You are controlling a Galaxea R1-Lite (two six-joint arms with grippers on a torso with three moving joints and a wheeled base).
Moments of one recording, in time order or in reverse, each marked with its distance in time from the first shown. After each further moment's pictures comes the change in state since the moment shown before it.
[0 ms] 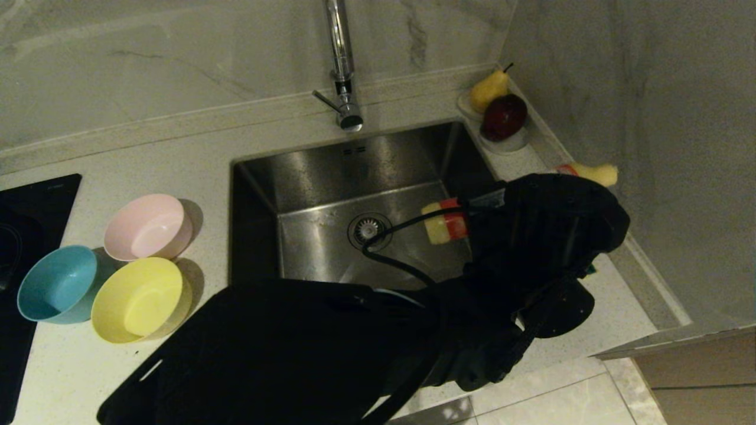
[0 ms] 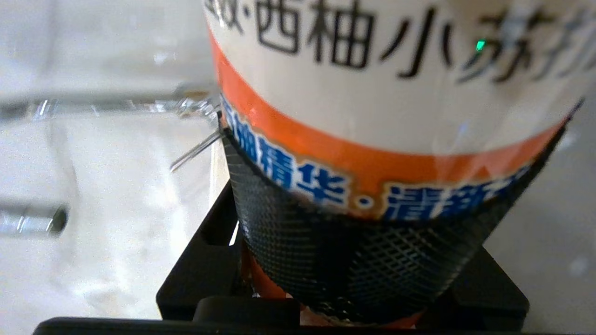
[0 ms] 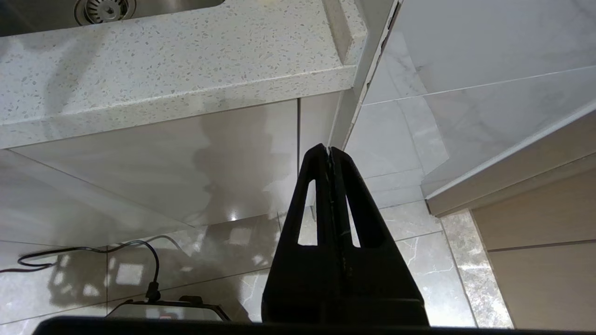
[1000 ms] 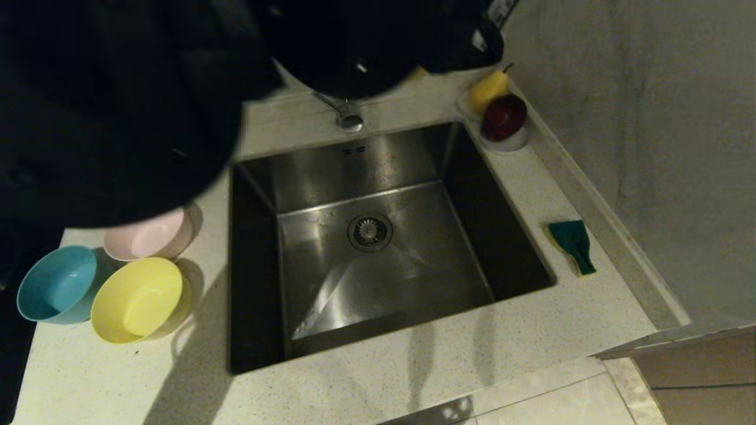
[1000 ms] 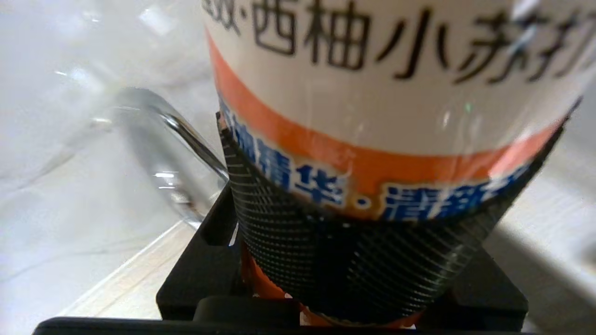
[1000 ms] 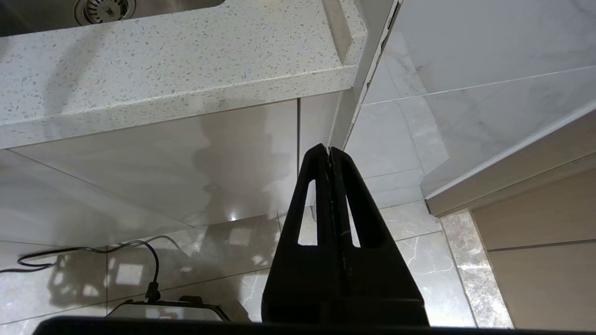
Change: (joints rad) left arm 0.013 -0.528 -0.008 0.327 -0.454 -0.645; right arm 0.000 0.000 0.000 -0.001 0.000 0.000
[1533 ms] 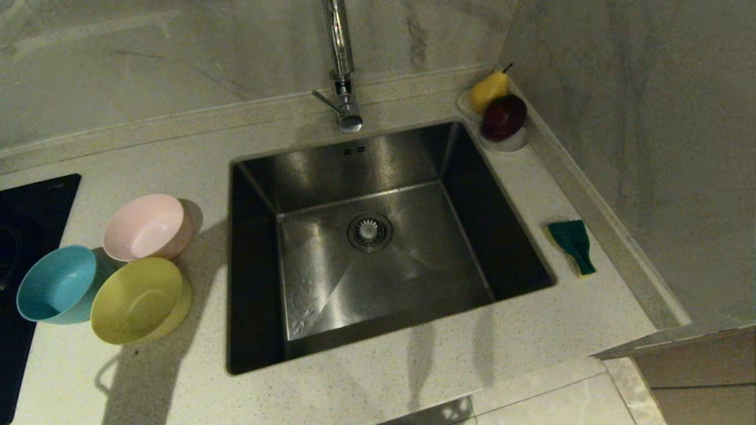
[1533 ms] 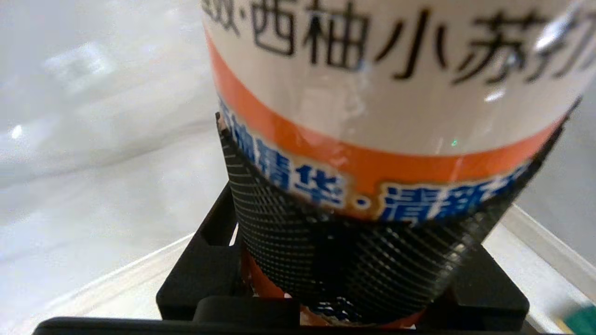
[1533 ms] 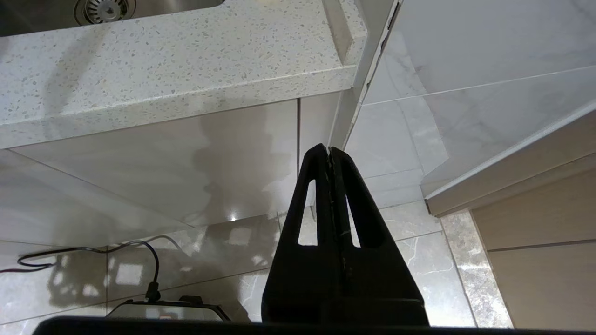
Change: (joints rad) left arm 0.216 -0.289 0.004 0.228 -0.223 -0.297; right arm 0.000 0.000 0.000 0.001 0.000 0.000
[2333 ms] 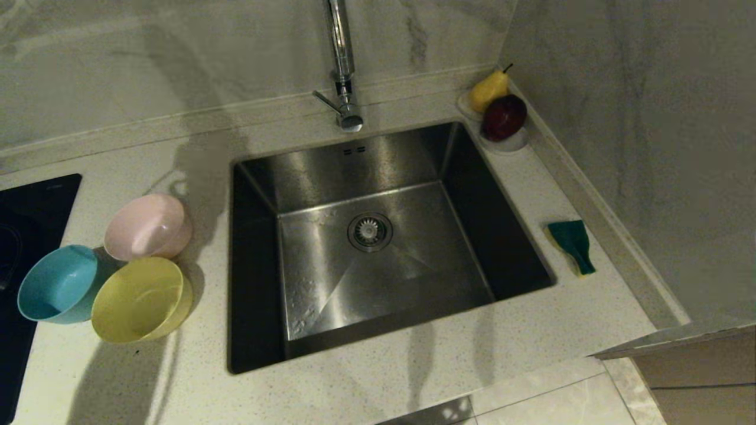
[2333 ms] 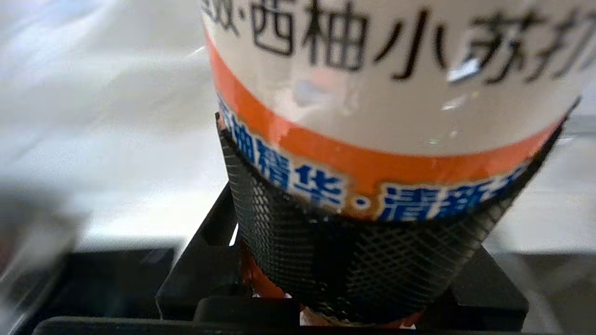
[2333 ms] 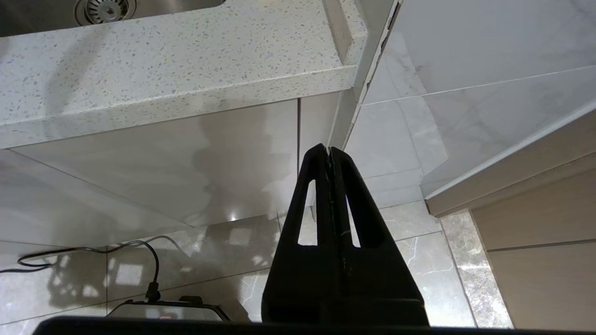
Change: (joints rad) left arm 0.804 -0.380 0.355 0.090 -0.234 -0.400; right arm 0.000 0.000 0.000 0.000 0.000 0.000
